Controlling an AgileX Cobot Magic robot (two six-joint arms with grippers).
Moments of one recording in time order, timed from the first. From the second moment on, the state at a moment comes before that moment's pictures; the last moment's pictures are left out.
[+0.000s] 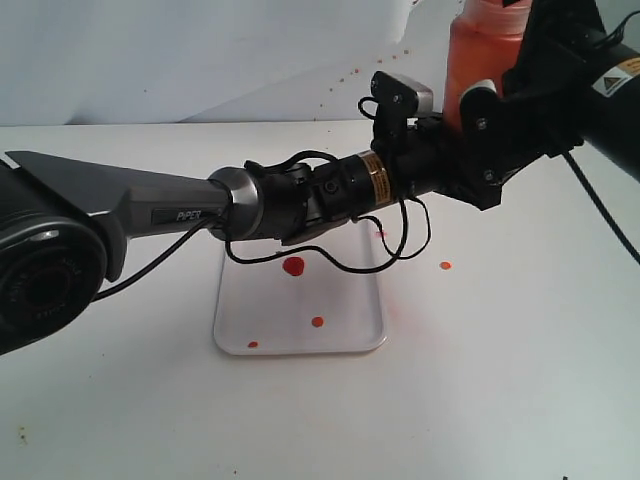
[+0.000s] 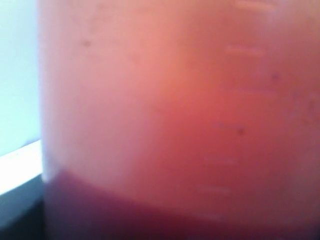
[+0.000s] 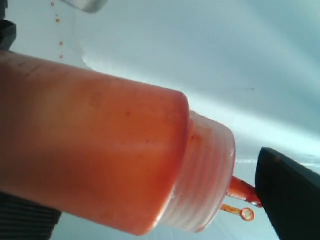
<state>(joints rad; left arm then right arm) -0.67 2.43 -1.68 0.71 -0.85 -0.76 0.43 1.42 -0.81 0.30 -0.50 -2.13</state>
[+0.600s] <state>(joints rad) -0.69 2.46 -1.68 0.64 -0.72 -0.78 0.49 1.24 -0.78 0.52 -0.70 -2.12</state>
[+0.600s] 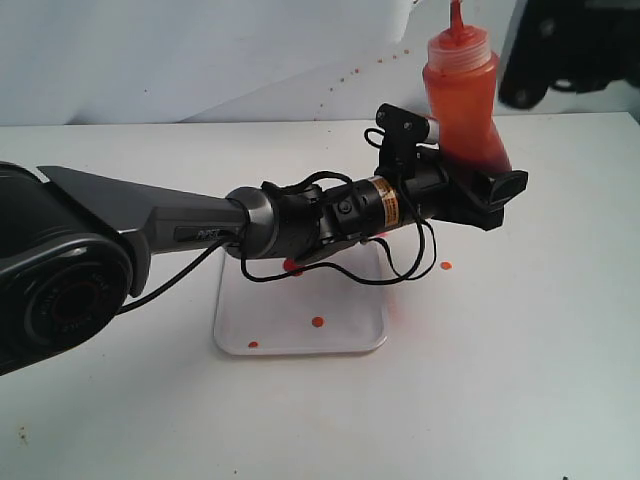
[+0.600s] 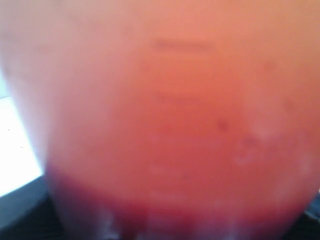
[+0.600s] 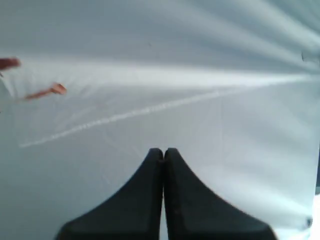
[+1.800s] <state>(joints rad) -0.70 2.46 -1.68 0.73 -0.72 -0.78 -0.01 1.36 -0.99 1.10 0.55 -1.31</state>
